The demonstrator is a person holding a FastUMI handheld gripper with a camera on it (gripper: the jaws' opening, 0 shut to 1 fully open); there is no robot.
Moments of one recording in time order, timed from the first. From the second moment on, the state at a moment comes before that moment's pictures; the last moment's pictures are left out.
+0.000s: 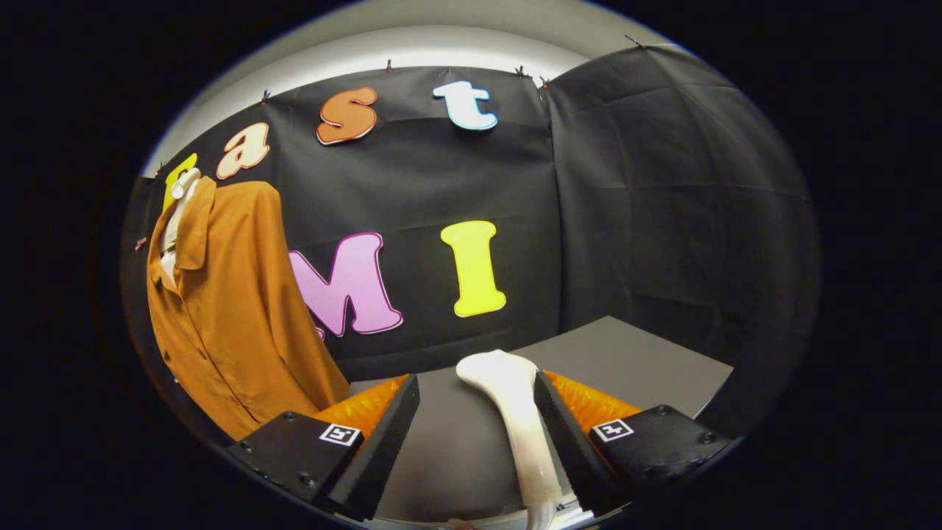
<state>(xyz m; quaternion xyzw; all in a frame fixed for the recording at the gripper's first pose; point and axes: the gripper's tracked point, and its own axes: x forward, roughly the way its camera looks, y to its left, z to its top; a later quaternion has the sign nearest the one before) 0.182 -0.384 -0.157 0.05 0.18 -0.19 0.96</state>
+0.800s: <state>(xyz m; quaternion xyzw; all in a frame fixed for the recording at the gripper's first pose) 0.206 -0.417 -0.282 0.11 0.36 -0.16 0.91</state>
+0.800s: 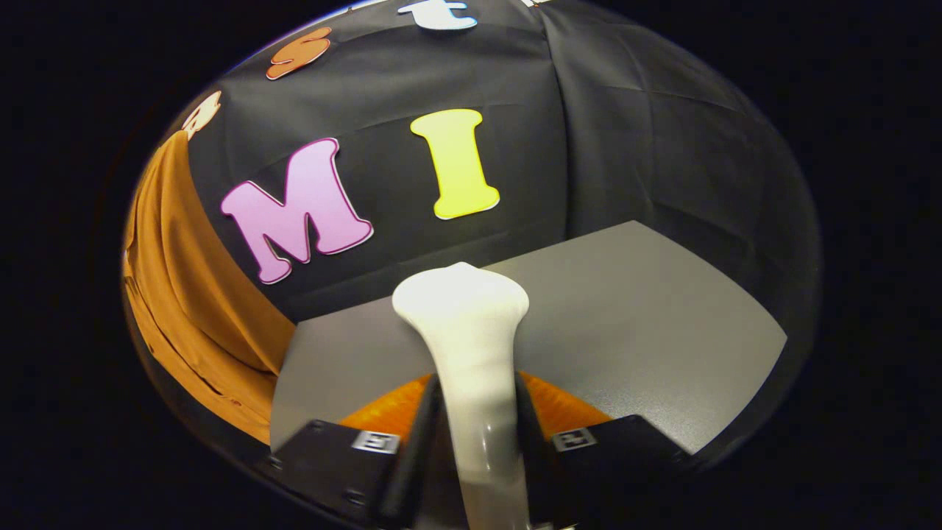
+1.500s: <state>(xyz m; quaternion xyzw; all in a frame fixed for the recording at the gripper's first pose) 0.160 -0.363 -0.177 0.07 0.25 -0.17 0.95</state>
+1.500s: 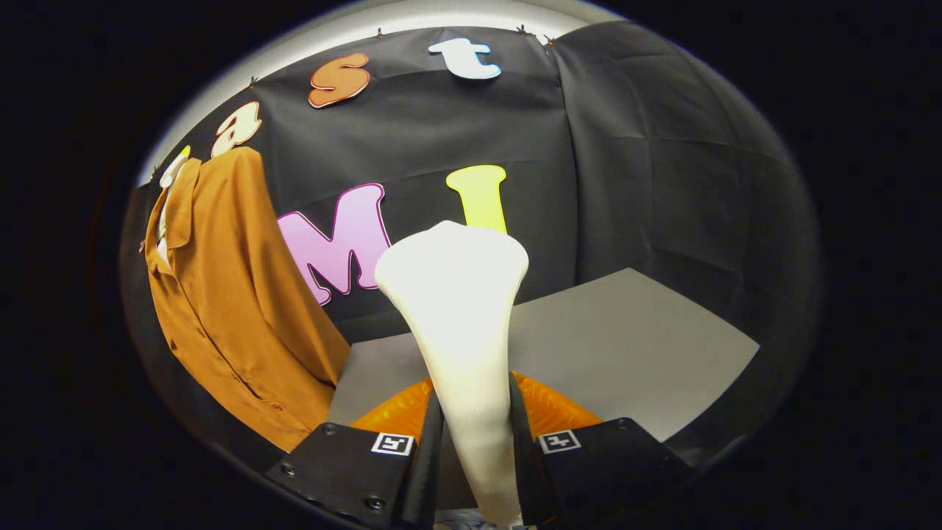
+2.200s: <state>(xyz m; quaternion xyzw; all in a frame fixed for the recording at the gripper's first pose) 0.143 -0.128 -0.129 0.04 0.18 -0.13 0.97</state>
